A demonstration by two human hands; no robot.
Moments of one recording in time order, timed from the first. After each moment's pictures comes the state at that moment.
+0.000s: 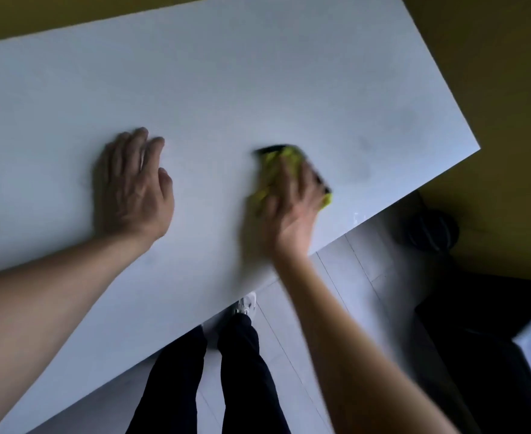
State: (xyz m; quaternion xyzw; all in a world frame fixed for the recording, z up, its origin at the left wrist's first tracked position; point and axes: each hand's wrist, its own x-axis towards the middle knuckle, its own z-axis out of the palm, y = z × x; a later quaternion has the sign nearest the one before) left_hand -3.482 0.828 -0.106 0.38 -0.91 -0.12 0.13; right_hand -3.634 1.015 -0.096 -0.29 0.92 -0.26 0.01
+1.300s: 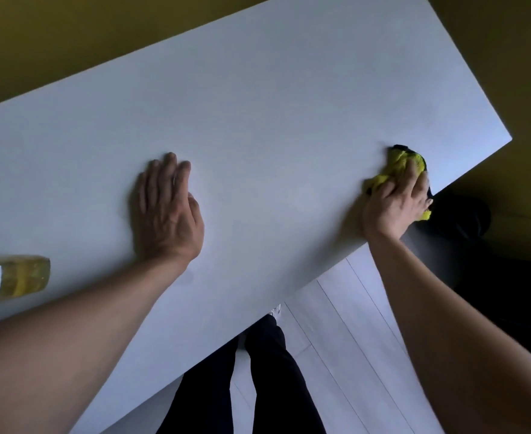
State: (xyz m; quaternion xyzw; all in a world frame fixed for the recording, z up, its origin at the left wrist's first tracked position) left_hand -3.484 0.829 -0.108 0.39 -0.90 -0.11 0.13; right_hand -3.751 1.066 -0.095 0.01 0.97 -0.23 -0.05
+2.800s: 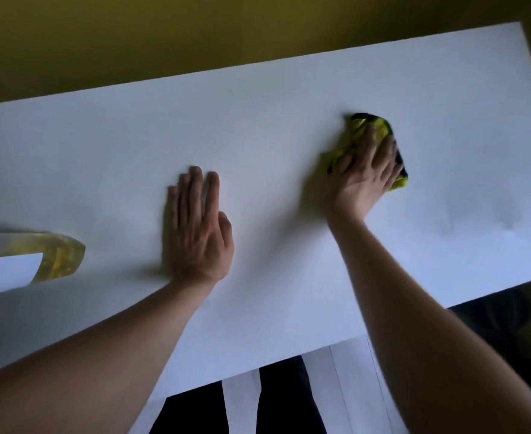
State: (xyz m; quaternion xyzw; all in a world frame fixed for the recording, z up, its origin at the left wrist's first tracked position) left_hand -3.493 0.828 -0.106 0.50 -0.86 -0.08 0.09; right_hand -3.751 0.865 -0.107 -0.25 0.94 -0.22 -0.03
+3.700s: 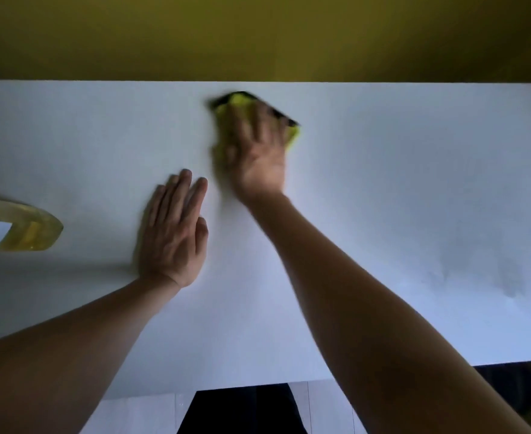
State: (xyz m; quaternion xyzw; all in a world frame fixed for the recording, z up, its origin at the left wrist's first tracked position) left_hand -3.495 0.827 -0.110 0.50 -0.86 -0.07 0.09; right_hand -3.688 0.760 -0.112 -0.60 0.76 -0.24 0.04
